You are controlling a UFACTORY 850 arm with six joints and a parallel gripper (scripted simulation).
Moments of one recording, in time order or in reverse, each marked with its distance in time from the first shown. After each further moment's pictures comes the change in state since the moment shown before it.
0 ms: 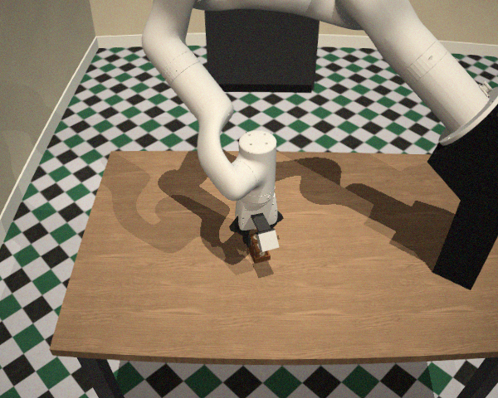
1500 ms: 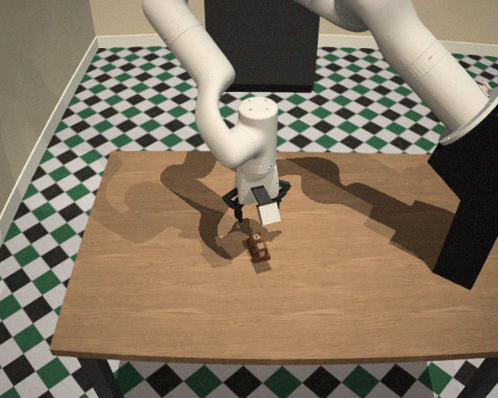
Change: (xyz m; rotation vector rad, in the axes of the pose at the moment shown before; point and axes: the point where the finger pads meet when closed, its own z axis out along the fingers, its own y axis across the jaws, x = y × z) arm 0.000 0.000 -0.090 0.000 0.000 0.000
